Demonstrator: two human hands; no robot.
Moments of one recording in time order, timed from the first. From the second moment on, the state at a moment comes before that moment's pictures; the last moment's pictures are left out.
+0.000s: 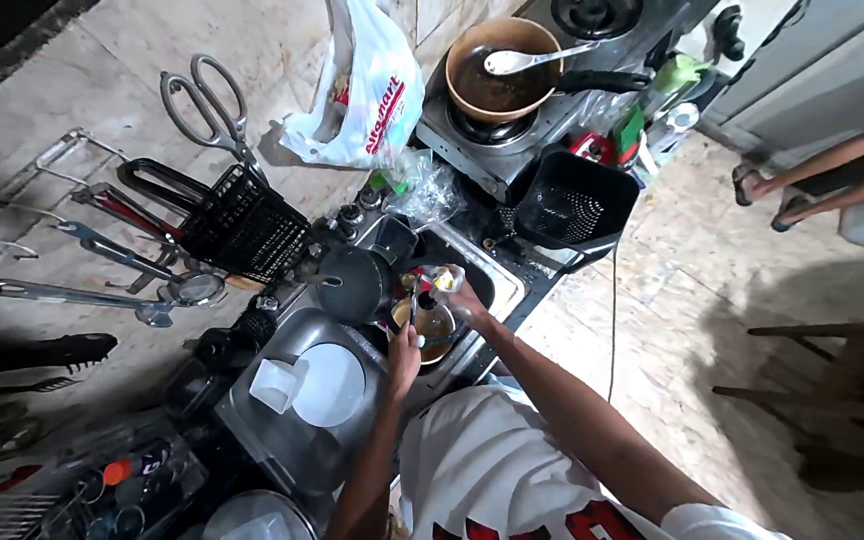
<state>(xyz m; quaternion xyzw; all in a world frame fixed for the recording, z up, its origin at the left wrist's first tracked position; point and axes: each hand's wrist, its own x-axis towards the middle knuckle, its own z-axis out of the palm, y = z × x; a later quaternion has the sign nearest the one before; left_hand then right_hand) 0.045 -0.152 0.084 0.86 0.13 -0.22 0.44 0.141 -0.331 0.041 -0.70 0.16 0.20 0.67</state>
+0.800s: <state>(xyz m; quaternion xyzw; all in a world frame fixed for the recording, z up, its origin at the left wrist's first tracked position) 0.032 -0.175 0.080 0.90 0.02 -0.22 0.37 0.152 -0.330 0.046 -0.76 0.26 0.15 0.57</state>
